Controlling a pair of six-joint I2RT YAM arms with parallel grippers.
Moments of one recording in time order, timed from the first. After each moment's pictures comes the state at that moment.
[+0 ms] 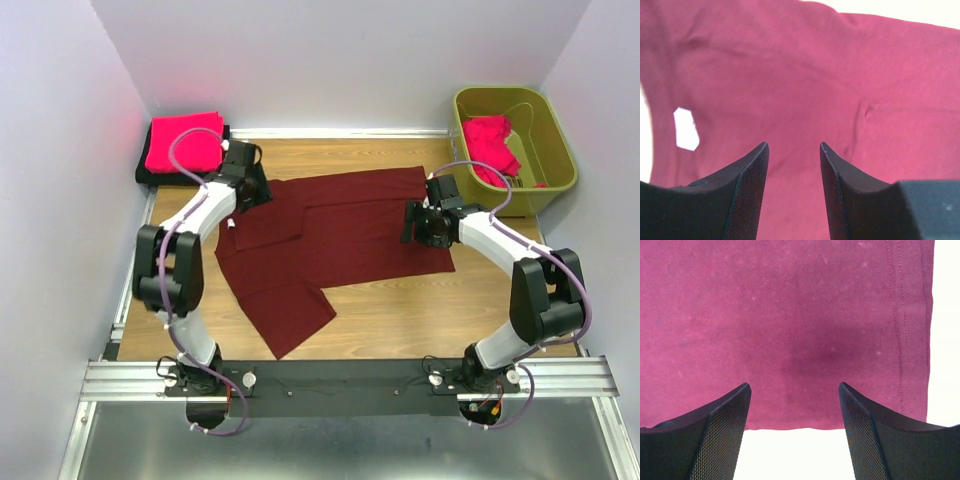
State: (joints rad) left arm -0.20 1.75 1.30 -0.41 -0.05 -0.49; right arm 0.26 1.57 0.99 -0.44 -0.01 0.37
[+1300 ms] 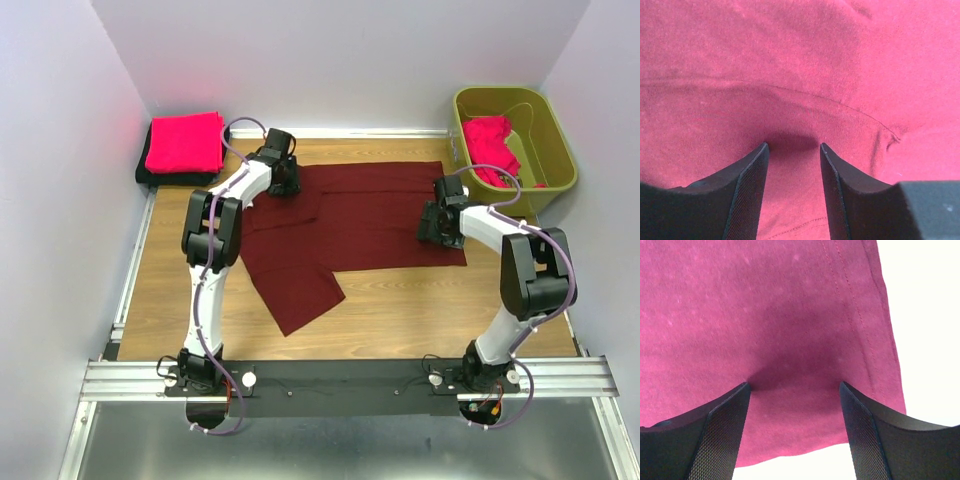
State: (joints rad) left arm -0.28 2.28 1.83 -0.49 0.00 -0.41; right arm 0.16 1.73 1.02 -0.40 0.19 0.40
